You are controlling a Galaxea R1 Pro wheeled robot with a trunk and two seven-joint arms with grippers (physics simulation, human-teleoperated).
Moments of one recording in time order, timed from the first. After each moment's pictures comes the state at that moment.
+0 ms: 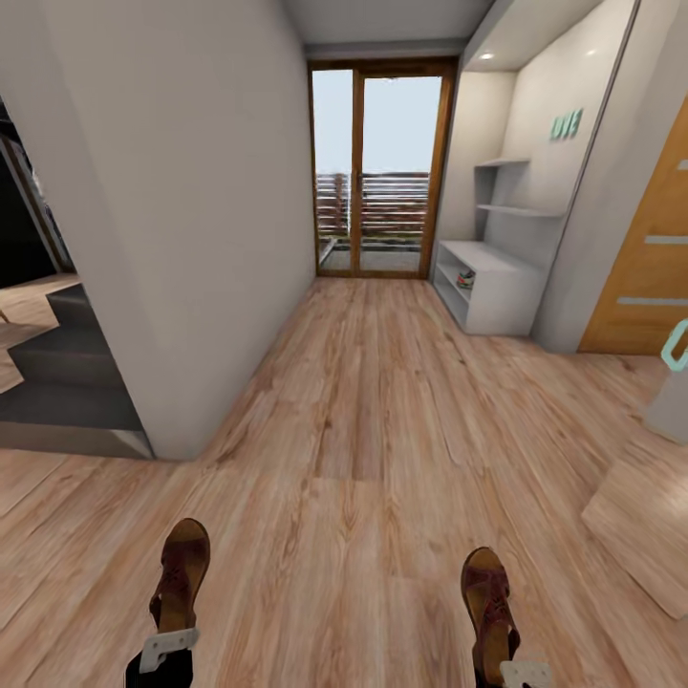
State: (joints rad) left arm -0.26 0.01 0.58 -0.48 -0.29 -0.34 -0.28; right arm -0.39 -0.05 -0.14 -0.04 0.14 -0.45 -0.09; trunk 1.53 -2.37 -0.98
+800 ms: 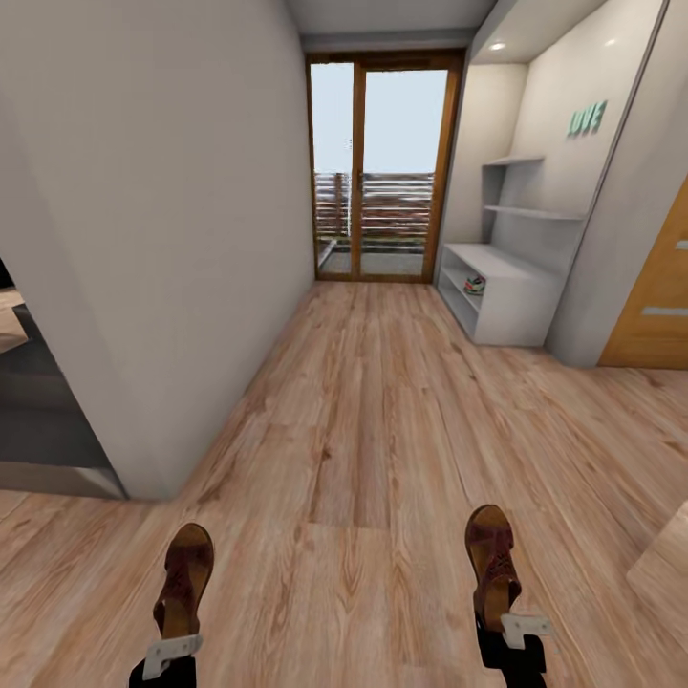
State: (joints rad) left arm -0.26 0.01 0.58 -0.45 -0.30 -0.36 -0.28; right arm -0.39 -0.06 -0.15 -0.20 0.14 -0.51 -0.09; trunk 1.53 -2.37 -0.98
